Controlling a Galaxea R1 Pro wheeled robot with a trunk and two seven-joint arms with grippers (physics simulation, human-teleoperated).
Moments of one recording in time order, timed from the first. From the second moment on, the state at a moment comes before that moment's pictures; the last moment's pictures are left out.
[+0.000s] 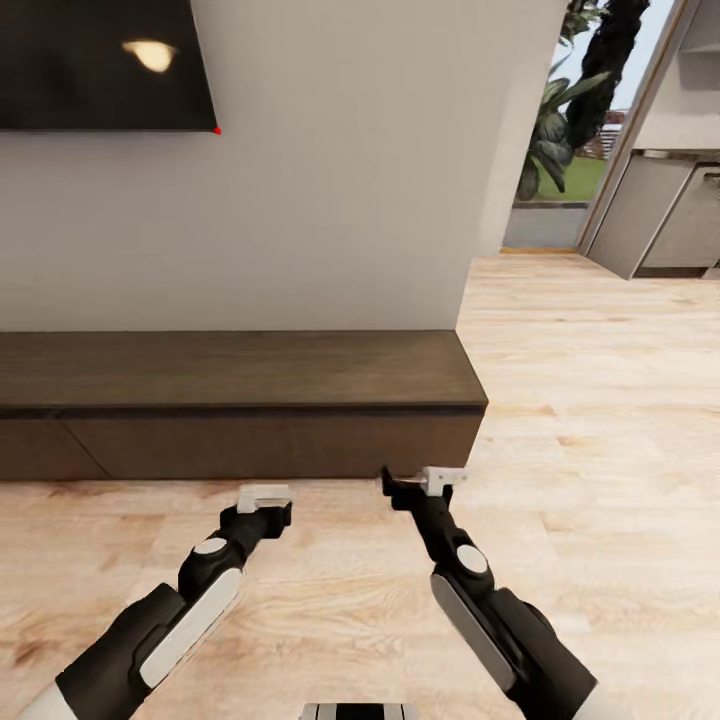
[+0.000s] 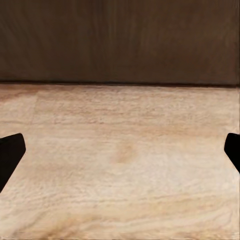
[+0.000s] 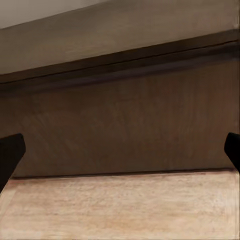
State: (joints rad) left arm -0.49 0.26 -0.62 -1.39 0.73 0.43 0.60; right arm -0.48 -0.06 0.58 -1.28 -0.49 0.03 -0.36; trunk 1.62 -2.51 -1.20
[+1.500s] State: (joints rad) left arm -0.48 0.27 -0.17 -1.39 1.14 0.99 0.62; right arm -0.39 -0.22 0.45 -1.37 -0.87 0.58 -0.36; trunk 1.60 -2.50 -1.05
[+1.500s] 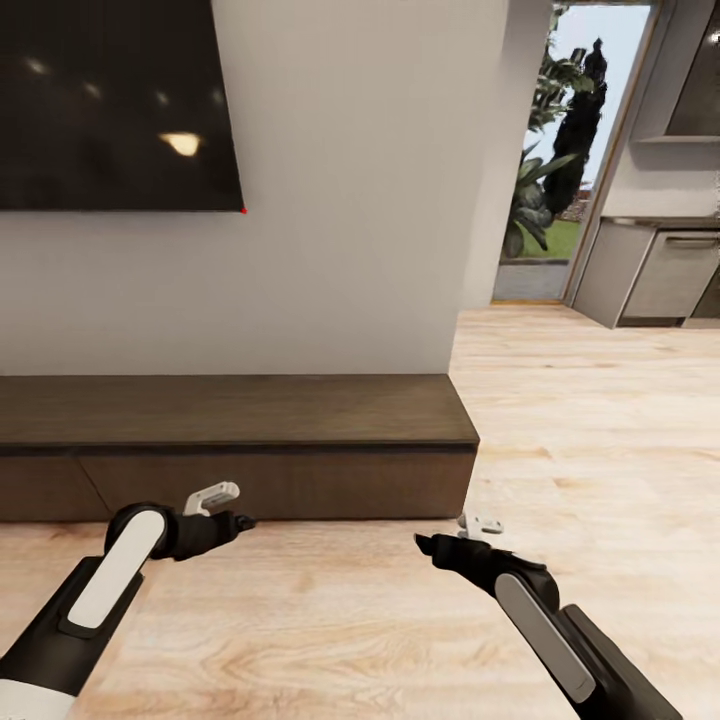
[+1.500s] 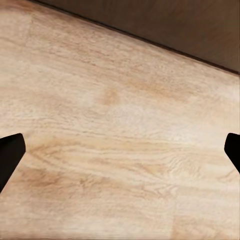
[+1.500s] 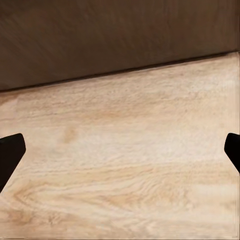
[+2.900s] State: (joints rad) left arm -0.42 0.22 -0.37 -0.69 0.84 0.45 0.33; right arm -0.39 -0.21 0.46 -0.77 -0.85 0.26 -0.36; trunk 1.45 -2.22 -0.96
